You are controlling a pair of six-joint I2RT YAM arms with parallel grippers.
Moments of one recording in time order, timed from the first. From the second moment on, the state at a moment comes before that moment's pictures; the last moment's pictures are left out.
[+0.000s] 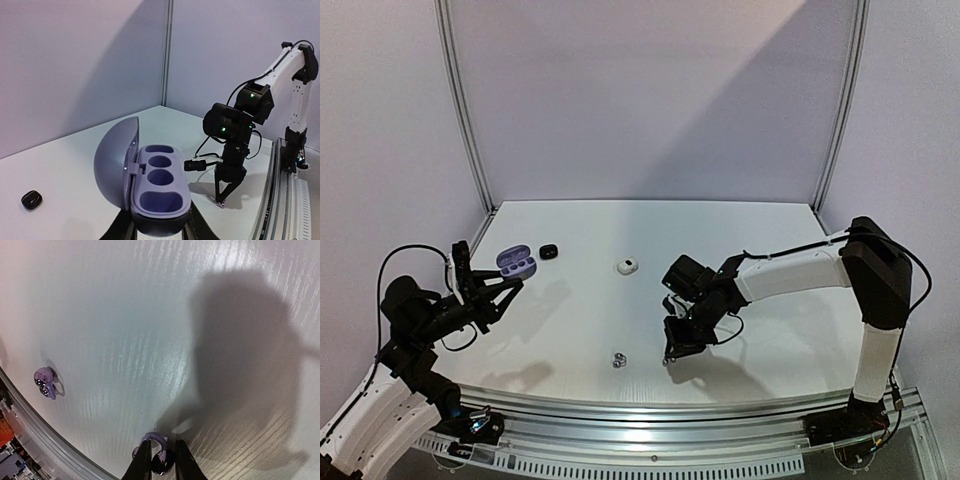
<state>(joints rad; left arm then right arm) -0.28 0.35 0.20 0.23 0.62 -0.13 0.96 1.94 1.22 -0.54 -0.28 0.76</state>
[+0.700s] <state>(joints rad) -0.28 0.35 0.20 0.23 0.62 -0.13 0.96 1.94 1.22 -0.52 -0.25 0.77</state>
